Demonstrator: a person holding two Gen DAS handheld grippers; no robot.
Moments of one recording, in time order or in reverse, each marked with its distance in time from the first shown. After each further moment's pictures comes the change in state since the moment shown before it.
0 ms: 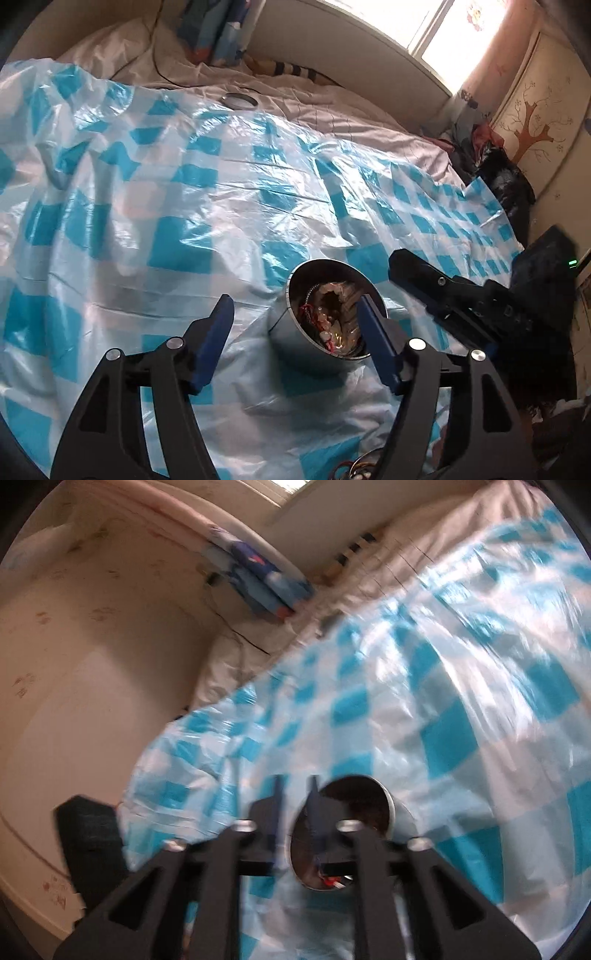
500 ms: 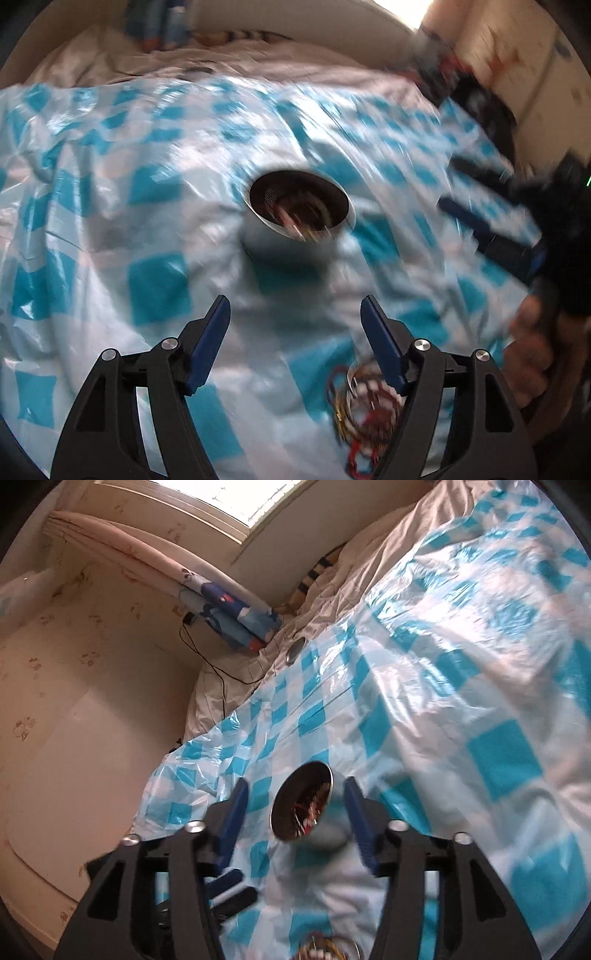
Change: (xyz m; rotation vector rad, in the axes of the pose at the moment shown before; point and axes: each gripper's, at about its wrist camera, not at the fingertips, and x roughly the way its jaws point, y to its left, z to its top) left arm -0.013 -0.040 -0.066 0.250 0.187 0.000; right arm -0.103 -0.021 -0.031 0.084 -0.104 -0.027
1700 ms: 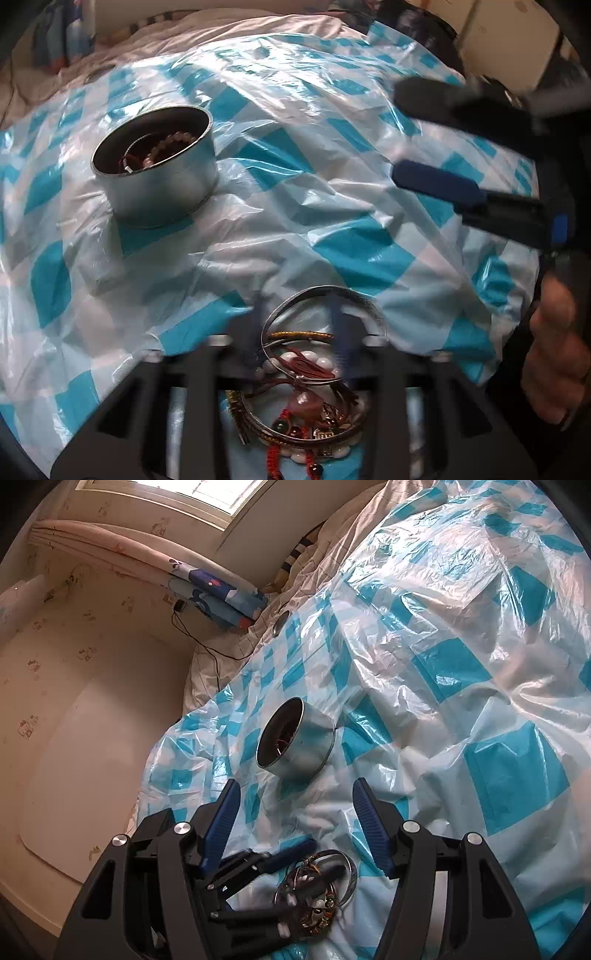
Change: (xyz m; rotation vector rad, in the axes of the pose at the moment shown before) left arm 0.045 -0.067 -0.030 0.229 0.128 -0.088; right arm -0.022 -0.023 -0.041 0.086 0.097 0.003
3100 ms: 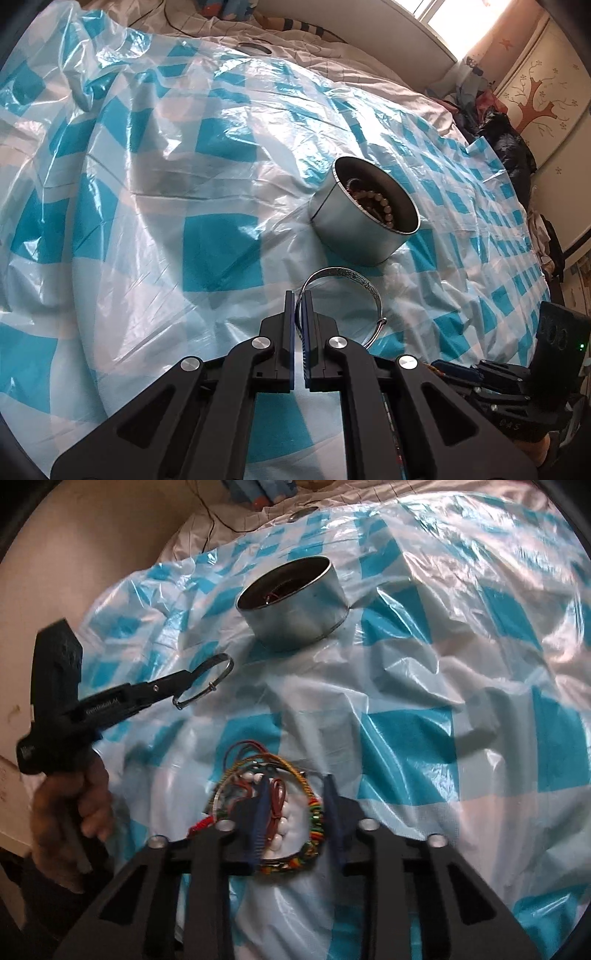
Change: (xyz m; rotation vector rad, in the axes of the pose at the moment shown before) left arm -0.054 0.137 -0.025 -0.470 -0.159 0.053; right arm 0.062 0.032 -0.064 -0.384 0.374 -0.280
